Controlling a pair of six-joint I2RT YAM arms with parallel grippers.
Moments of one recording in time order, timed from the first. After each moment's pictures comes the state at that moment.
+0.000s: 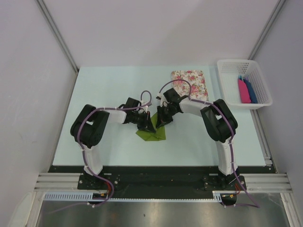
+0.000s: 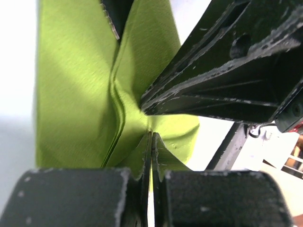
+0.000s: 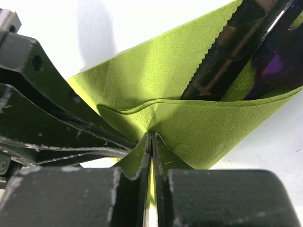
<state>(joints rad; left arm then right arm) -0.44 1.91 0.95 -0.05 0.75 -0.42 0.58 2.10 1.40 -0.41 -0.55 0.37</state>
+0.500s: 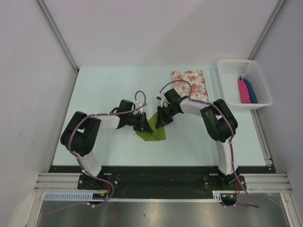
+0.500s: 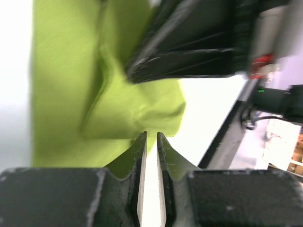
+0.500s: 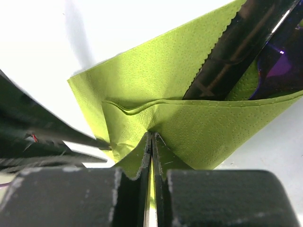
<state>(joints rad) -0.41 1.76 0.81 0.01 0.75 -0.40 0.57 2.10 1.39 -0.39 -0.57 0.37</state>
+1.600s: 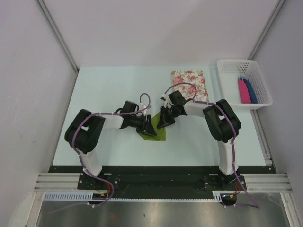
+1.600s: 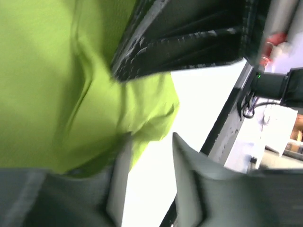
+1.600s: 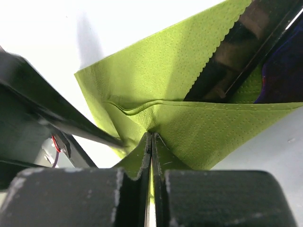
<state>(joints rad) -0.46 1.83 0.85 0.03 0.81 -0.39 0.53 2.07 1.28 -0.26 -0.63 0.46</state>
